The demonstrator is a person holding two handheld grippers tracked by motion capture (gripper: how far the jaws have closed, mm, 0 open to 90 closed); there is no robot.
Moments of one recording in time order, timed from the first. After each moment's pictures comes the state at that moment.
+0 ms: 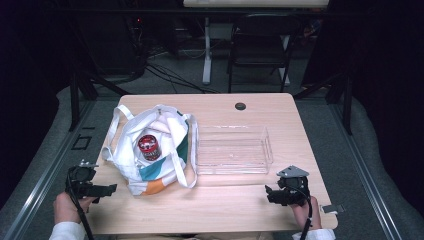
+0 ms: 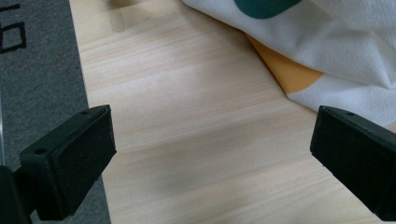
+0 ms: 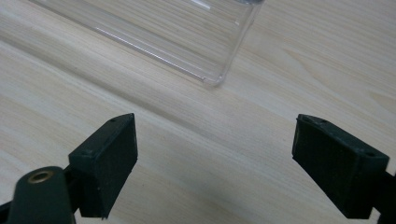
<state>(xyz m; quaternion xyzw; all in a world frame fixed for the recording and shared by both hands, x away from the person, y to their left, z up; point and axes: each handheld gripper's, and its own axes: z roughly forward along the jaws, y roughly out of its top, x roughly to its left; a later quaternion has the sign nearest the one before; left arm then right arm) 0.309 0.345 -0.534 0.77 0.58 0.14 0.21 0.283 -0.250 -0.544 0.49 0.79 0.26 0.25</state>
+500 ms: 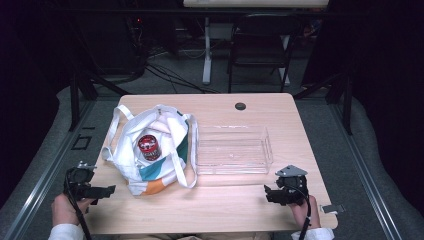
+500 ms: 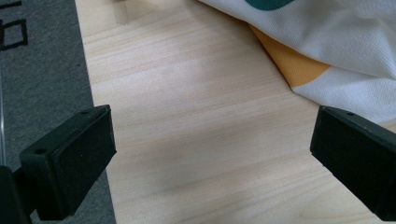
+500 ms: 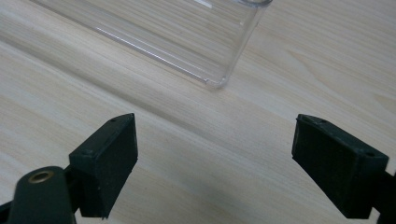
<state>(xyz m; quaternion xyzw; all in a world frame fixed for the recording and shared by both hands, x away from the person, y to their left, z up) 0.306 0.348 -0.536 0.77 0.58 0.14 0.21 0.285 -0.247 -0.544 0.49 0.79 0.26 0.25</state>
